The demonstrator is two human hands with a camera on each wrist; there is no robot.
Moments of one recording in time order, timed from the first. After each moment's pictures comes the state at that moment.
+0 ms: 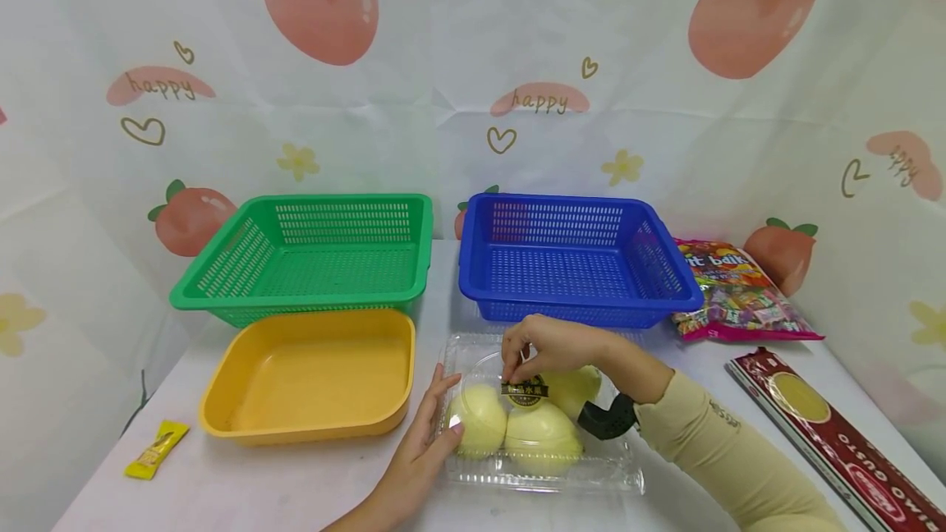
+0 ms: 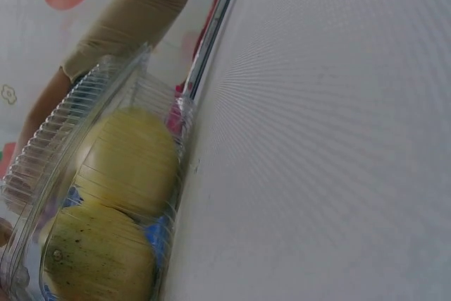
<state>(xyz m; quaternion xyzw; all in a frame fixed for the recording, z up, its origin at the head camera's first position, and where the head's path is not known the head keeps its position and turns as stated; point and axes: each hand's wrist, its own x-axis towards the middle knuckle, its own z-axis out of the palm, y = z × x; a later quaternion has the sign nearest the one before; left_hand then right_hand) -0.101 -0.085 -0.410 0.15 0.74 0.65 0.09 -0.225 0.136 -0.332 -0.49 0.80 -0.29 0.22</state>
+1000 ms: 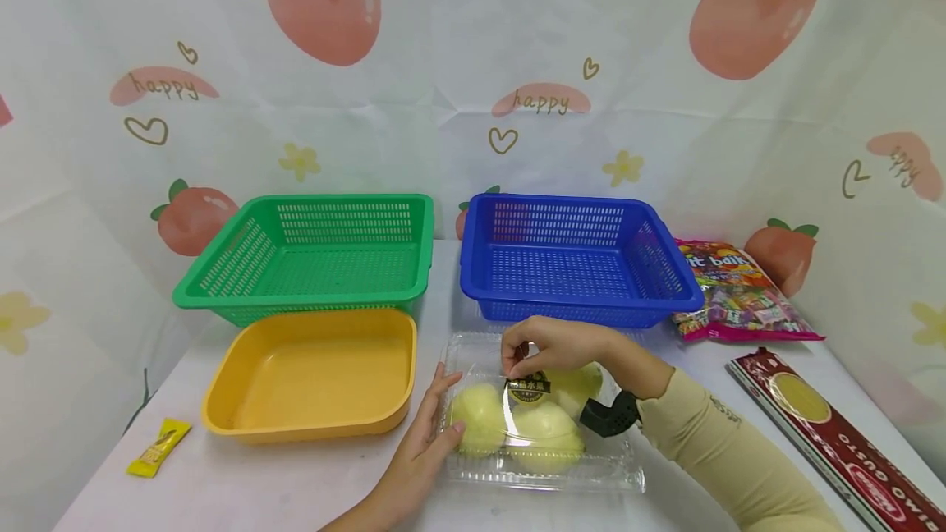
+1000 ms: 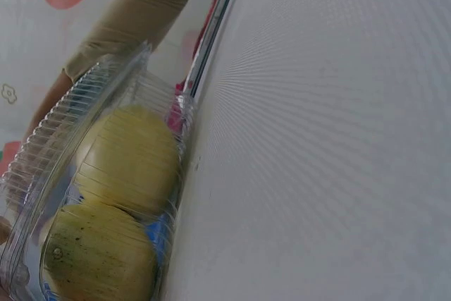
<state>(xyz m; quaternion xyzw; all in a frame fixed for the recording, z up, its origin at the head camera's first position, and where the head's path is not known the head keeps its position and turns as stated) -0.102 -0.086 -0.410 0.15 0.74 0.65 0.09 -0.229 0.140 -0.337 -0.51 0.78 -0.30 0.22</state>
